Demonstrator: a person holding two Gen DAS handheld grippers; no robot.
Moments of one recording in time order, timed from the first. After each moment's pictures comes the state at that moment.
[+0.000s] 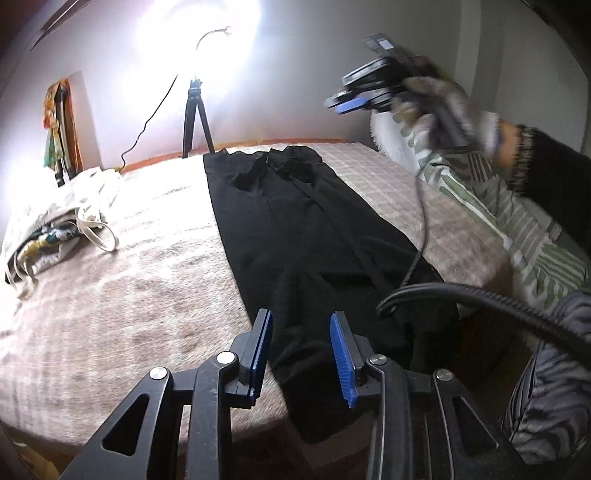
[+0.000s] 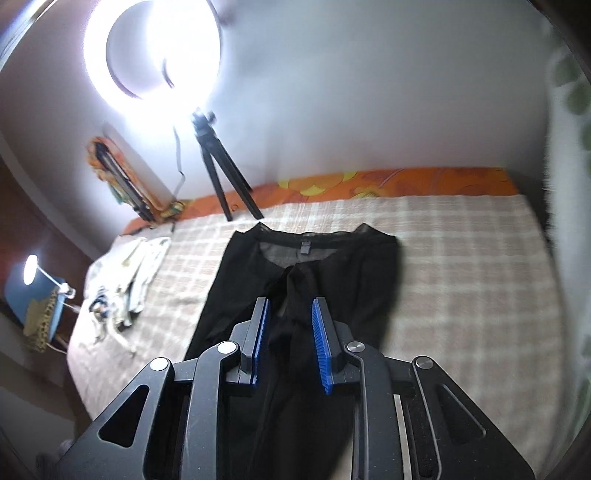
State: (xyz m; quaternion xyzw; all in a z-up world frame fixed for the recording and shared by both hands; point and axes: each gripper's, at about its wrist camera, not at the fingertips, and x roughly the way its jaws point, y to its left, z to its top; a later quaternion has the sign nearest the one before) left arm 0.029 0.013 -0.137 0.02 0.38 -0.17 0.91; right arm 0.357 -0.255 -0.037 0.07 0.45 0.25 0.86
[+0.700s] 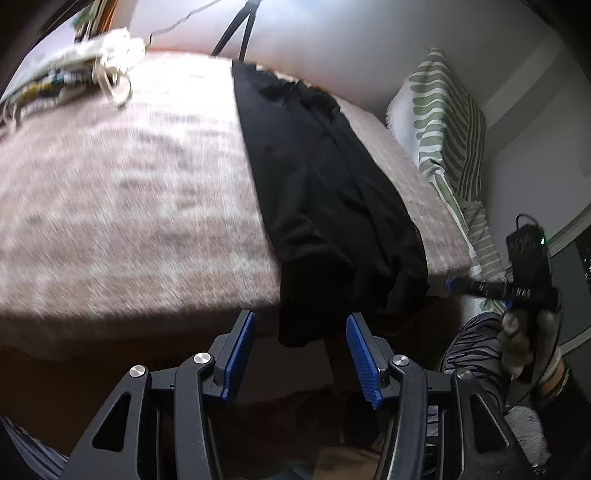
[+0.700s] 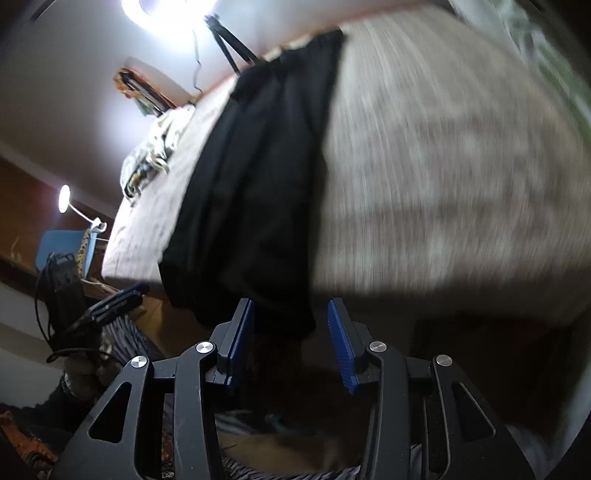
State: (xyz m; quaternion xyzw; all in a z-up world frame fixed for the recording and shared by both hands) left arm 0.005 0.061 -0.186 -0.17 0.50 -0.21 0.82; right arm 0.070 -0.326 -0.151 0.15 0.57 0.25 0.77
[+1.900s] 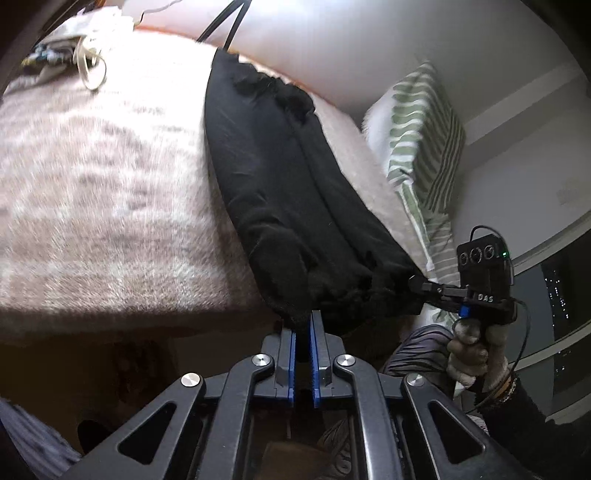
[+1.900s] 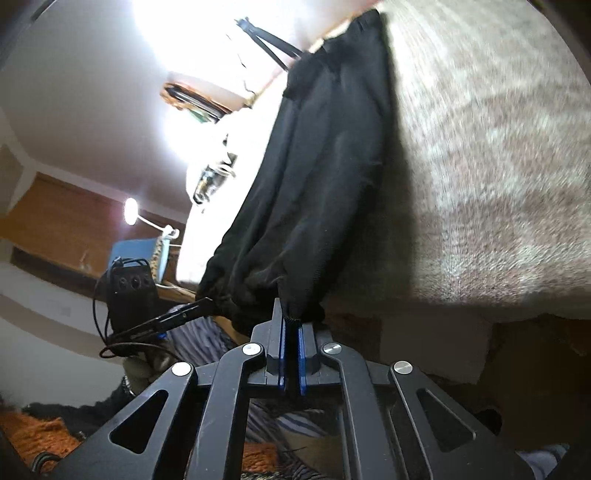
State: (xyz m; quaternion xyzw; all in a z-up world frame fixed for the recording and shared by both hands) left arm 0.006 0.051 -0.159 -0.24 0.50 -0.25 0.80; right arm 0.075 -0.320 -0.149 0.25 0.54 0.37 0.71
